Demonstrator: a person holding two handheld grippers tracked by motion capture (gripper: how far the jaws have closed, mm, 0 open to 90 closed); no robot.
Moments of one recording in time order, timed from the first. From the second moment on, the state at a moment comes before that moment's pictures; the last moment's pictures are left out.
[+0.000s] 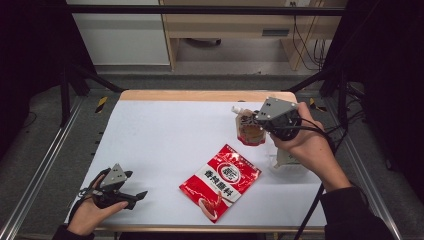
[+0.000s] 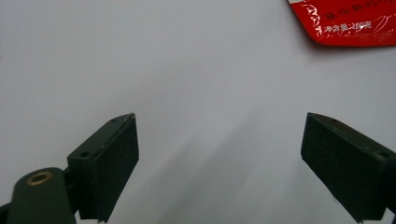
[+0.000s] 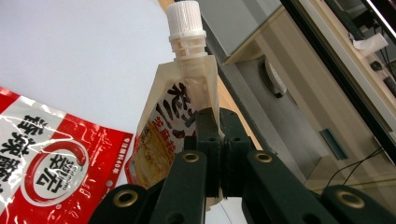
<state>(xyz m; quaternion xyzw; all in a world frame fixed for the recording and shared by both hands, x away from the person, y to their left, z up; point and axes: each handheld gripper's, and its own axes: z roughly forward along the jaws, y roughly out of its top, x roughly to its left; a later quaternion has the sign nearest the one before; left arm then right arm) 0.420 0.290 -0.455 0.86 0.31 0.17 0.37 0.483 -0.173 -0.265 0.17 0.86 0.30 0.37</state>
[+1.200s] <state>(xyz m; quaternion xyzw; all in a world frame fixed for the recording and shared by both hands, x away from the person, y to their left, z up) 0.419 0.284 -0.457 0.87 0.30 0.17 0.35 0.489 -0.253 -0.284 0.23 0.86 0.29 0.36</state>
